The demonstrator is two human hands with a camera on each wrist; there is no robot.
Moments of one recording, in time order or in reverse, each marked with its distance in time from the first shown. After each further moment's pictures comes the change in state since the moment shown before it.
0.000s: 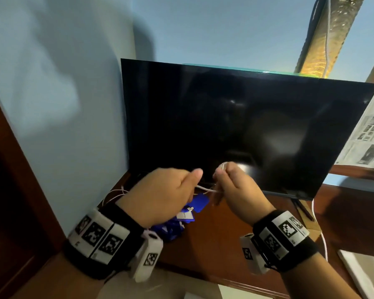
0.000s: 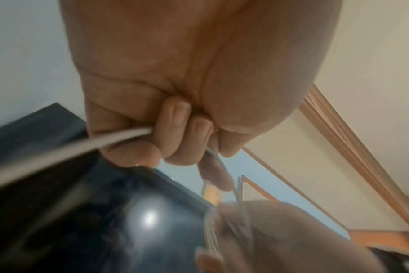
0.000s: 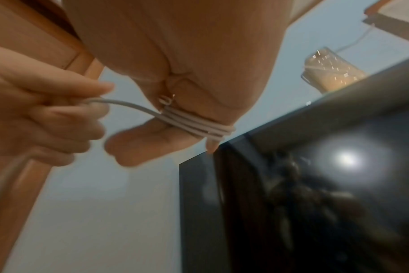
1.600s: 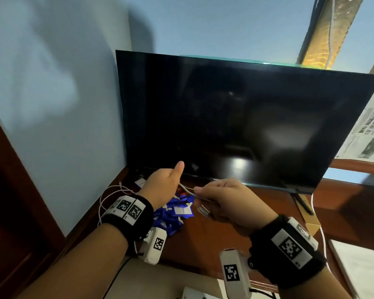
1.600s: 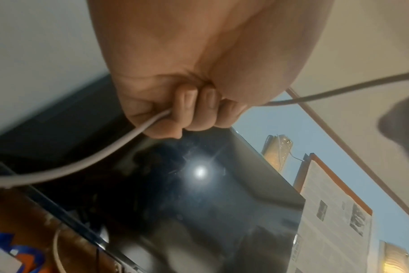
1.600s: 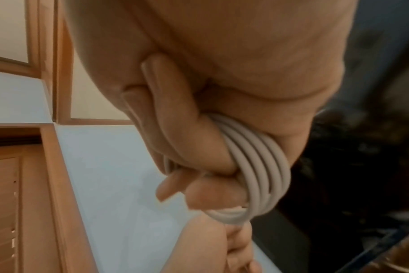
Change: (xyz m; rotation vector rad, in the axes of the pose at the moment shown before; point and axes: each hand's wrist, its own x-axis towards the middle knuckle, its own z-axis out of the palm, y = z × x) left_hand 0.054 -0.075 0.068 -0.273 0.087 -0.273; right_hand -0.015 -0.016 0.010 0.442 -0.332 0.290
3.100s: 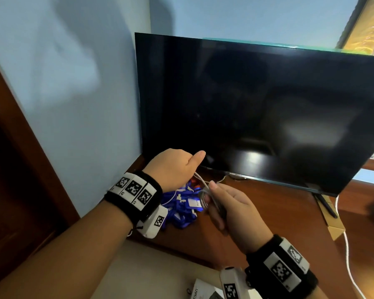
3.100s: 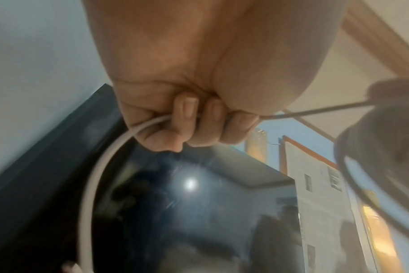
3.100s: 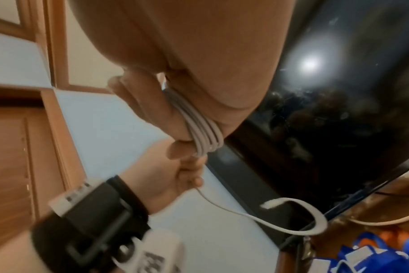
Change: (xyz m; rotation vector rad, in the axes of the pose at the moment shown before) left_hand 0.006 0.016 -0.039 0.411 -0.044 0.176; right_hand 0.022 0.045 0.035 0.148 0.040 -0.191
